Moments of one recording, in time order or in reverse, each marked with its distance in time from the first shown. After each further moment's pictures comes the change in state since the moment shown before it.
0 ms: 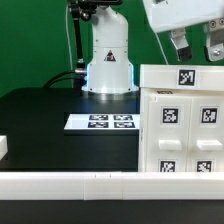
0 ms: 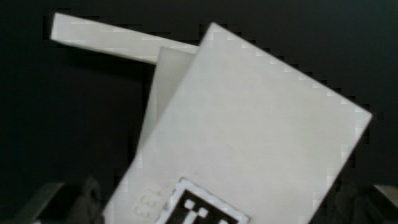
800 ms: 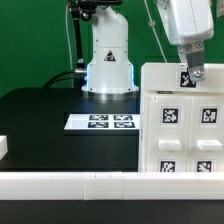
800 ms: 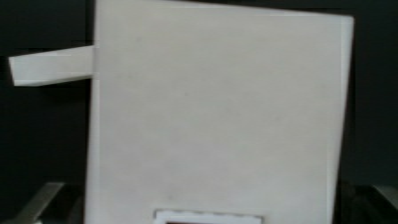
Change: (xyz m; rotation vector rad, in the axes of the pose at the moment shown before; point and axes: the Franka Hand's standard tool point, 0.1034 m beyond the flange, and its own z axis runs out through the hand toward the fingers) arm 0.013 0.000 0.020 0.044 0.031 0.436
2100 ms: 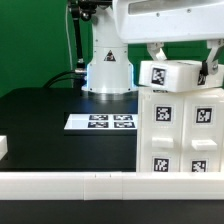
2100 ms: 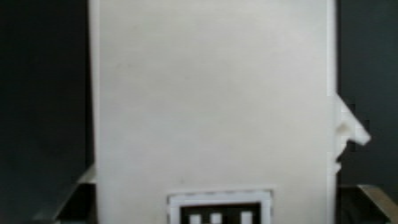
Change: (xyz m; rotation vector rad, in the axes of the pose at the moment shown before) arm 0.007 0.010 -0.004 -0.145 -0.003 -0.759
